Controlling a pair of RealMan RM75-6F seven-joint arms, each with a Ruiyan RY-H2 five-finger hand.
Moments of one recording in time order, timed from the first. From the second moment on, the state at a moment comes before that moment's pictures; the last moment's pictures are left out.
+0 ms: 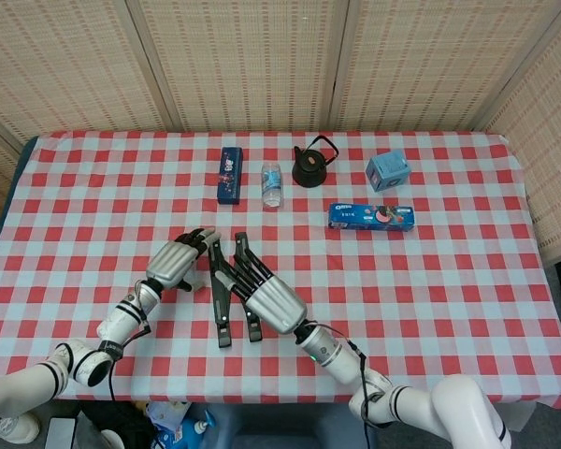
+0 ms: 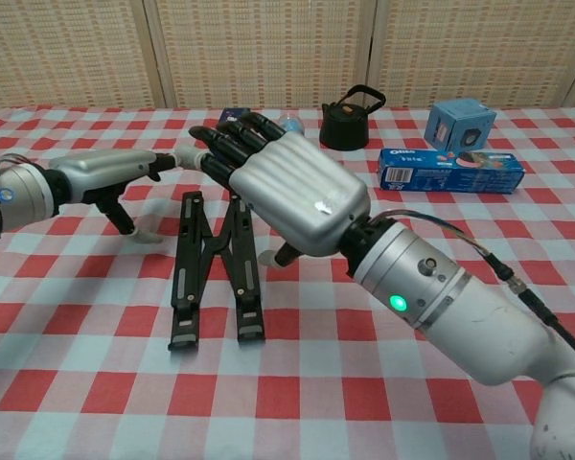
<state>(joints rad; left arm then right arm) -0.80 -1.58 -0.10 -1.10 1.37 0.84 -0.13 0.82 -2.06 0.10 -0.92 -1.68 1.30 -0.44</state>
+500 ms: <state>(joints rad) -0.72 -1.46 -0.13 -1.19 1.31 0.93 -0.09 0.93 -1.54 0.05 -1.45 -1.70 0.96 -0.32</state>
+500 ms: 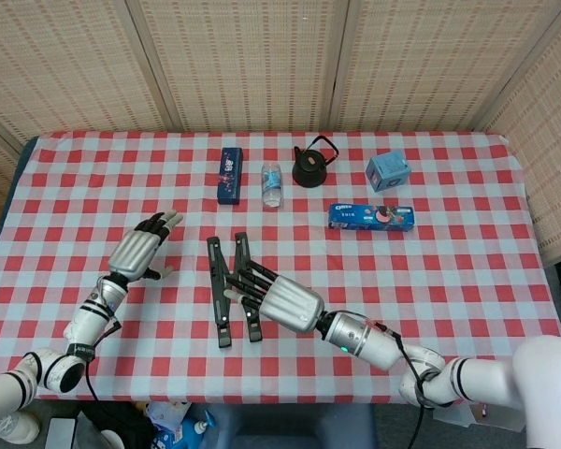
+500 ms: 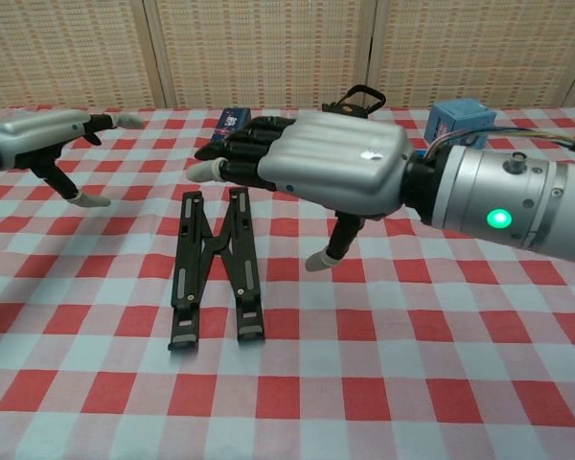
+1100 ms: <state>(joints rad) -0.69 -1.43 -0.14 -1.18 1.30 0.95 -0.11 1.23 -1.50 0.02 -1.33 -1.80 0.62 -0.15</state>
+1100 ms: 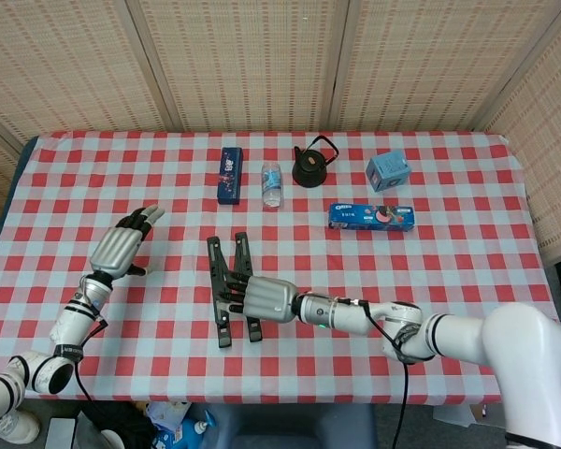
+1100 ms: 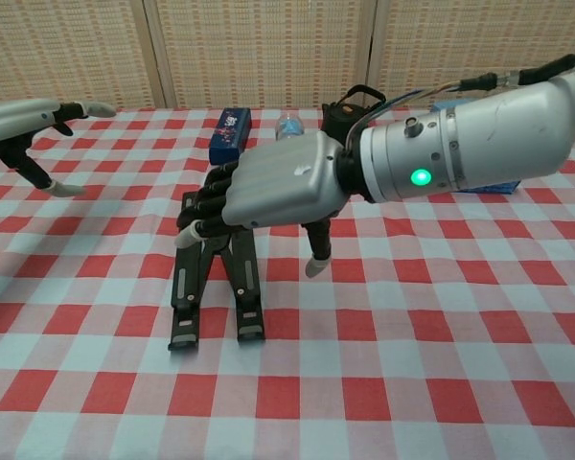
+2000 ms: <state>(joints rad) -0.64 -1.43 -0.14 -1.09 1.32 0.96 -0.21 1.42 -1.70 -0.07 -1.06 -1.87 0.58 -0.01</state>
